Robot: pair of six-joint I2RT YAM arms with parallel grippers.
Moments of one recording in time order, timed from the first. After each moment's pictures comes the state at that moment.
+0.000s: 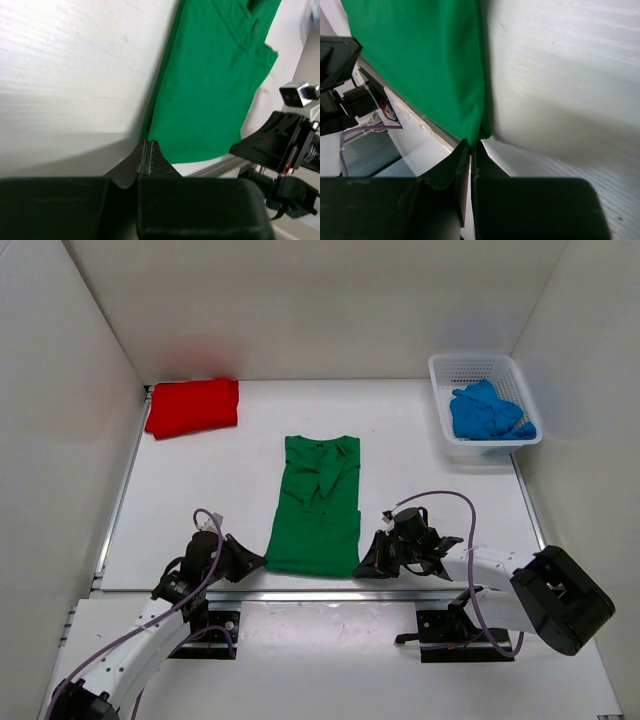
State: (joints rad) left arm -0.41 0.43 0.06 -0.30 0.20 -1.03; right arm 0.63 1.22 0.27 0.10 -0.53 0.98
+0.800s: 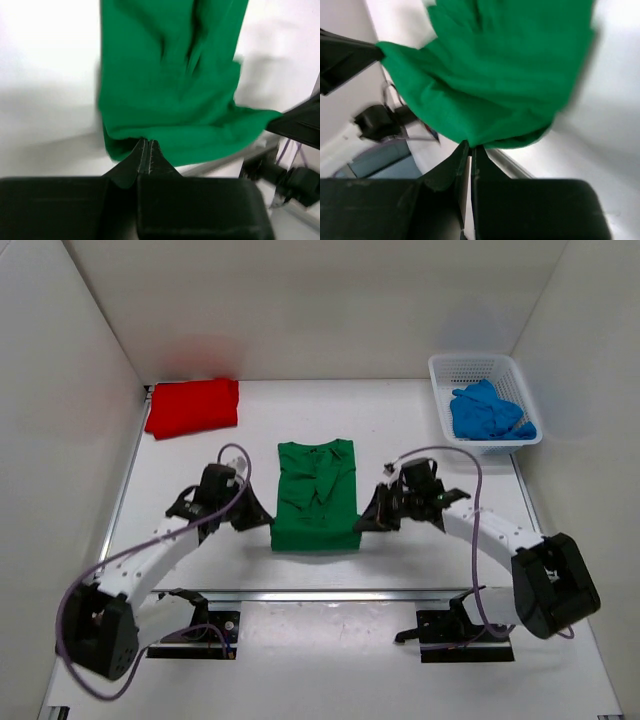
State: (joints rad) left arm -0.39 1.04 0.60 -0.42 0.29 -0.72; right arm 0.45 1.28 0.63 -0.23 -0.64 0.79
